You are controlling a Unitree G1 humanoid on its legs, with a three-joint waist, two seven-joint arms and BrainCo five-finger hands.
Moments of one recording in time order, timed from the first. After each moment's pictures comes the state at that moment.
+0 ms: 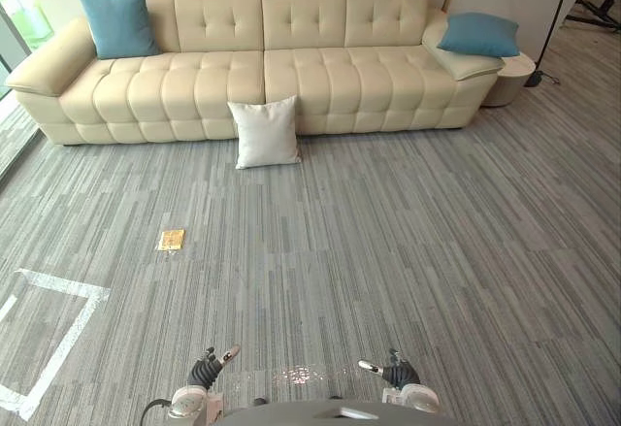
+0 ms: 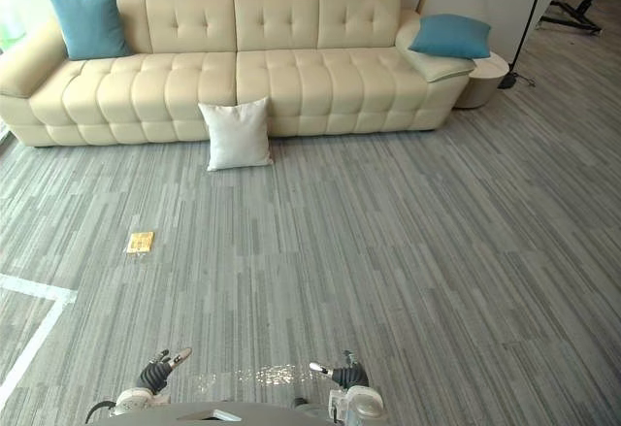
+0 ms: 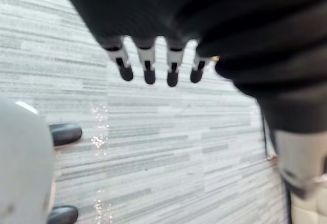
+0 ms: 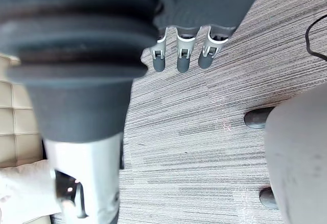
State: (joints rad) left arm 0.08 0.07 0.03 1.08 -0.06 -0.15 0.05; right arm 0.06 -0.07 -0.10 1.05 0.11 -0.14 -0.07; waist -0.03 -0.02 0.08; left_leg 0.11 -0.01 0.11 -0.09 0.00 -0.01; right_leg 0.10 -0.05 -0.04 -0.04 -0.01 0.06
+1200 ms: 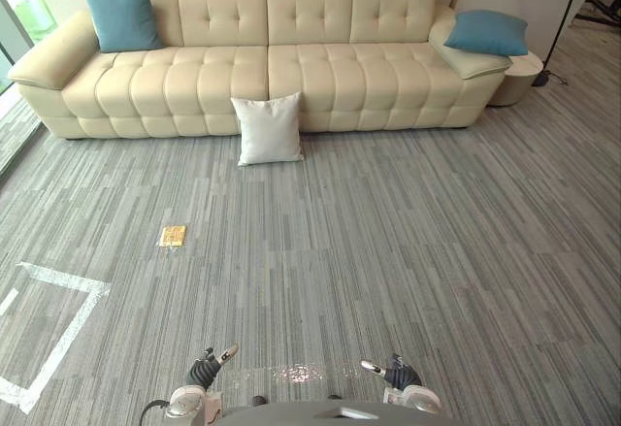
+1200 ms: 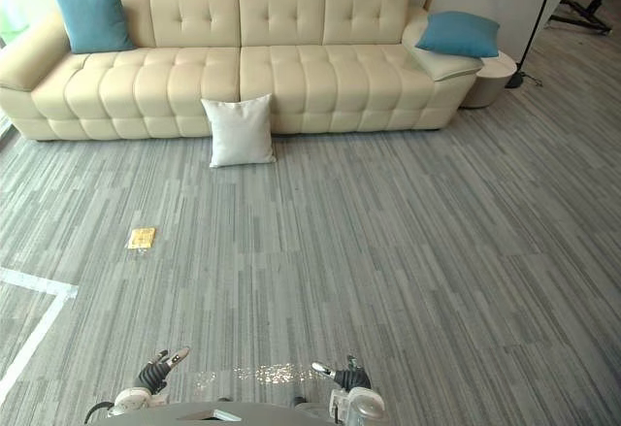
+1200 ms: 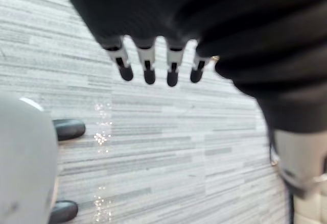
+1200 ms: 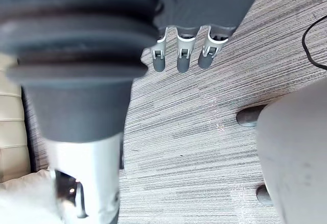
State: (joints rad) left arm 0.07 0.07 0.04 1.09 -0.06 -0.14 0.04; right arm 0.04 -0.06 -0.13 1.08 0.12 -0.12 -0.07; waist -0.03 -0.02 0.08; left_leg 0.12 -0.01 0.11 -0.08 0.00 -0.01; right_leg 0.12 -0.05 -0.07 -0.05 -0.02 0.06
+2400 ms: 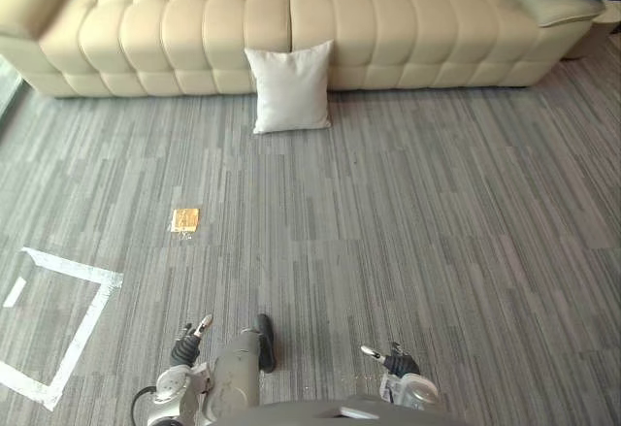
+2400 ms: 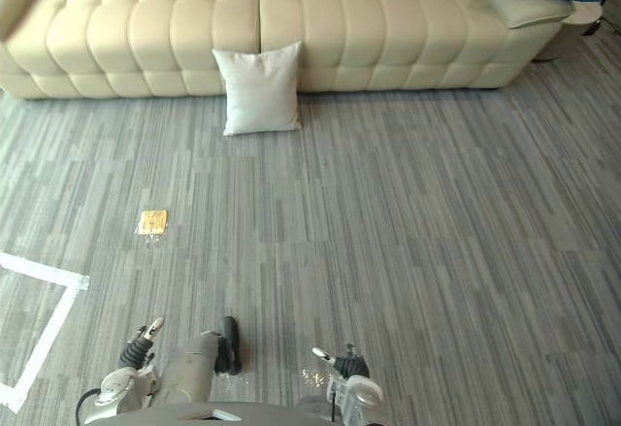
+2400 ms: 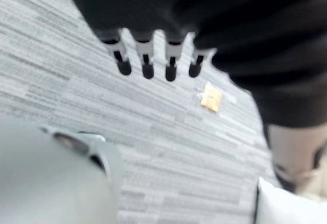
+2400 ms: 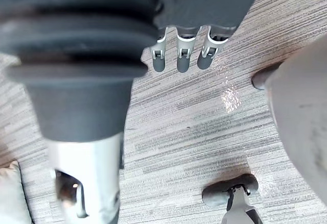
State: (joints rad) left arm 0.07 0.07 0.18 1.03 -0.19 -0.12 0.06; right arm 0.03 -0.04 -0.16 0.99 0.17 -0.11 -0.07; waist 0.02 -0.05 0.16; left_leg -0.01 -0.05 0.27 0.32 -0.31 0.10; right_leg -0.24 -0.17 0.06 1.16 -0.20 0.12
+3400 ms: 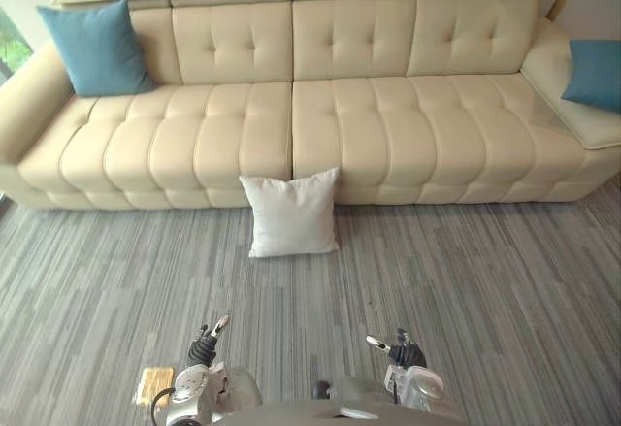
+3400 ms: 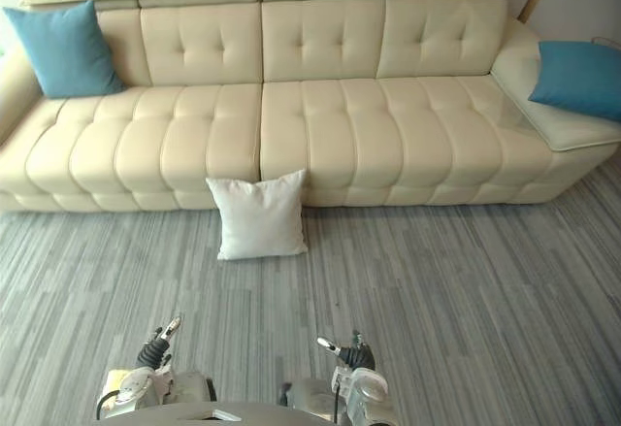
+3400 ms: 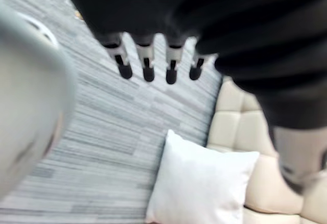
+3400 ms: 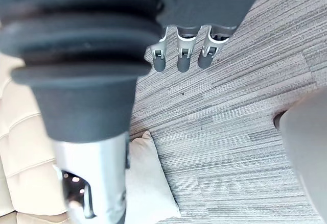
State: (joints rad) left arm 0.07 -0.01 0.25 0.97 -0.15 -0.14 0.06; right arm 0.04 -0.05 -0.17 0.98 0.17 -0.10 -0.07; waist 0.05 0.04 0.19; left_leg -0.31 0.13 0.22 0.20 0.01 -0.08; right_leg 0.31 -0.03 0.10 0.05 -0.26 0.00
